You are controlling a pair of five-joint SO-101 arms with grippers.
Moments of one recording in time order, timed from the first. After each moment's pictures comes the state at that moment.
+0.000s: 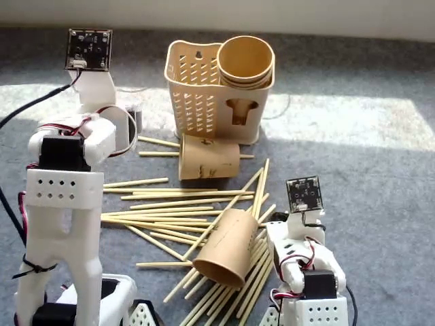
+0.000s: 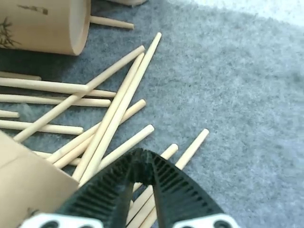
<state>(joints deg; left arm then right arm) -3.3 -30.4 13.9 70.6 4.4 -7.4 -104.4 95.5 62.5 8.1</state>
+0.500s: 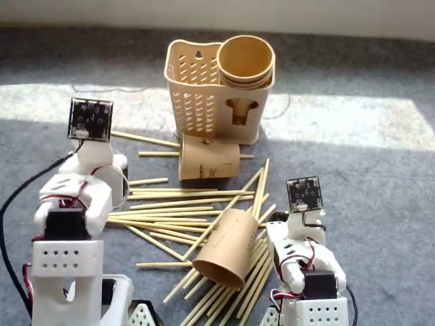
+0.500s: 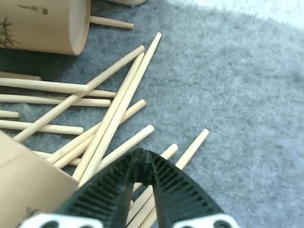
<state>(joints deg) -8.0 -60.4 53.0 57.2 -2.2 -7.4 -104.4 95.5 62.5 8.1</state>
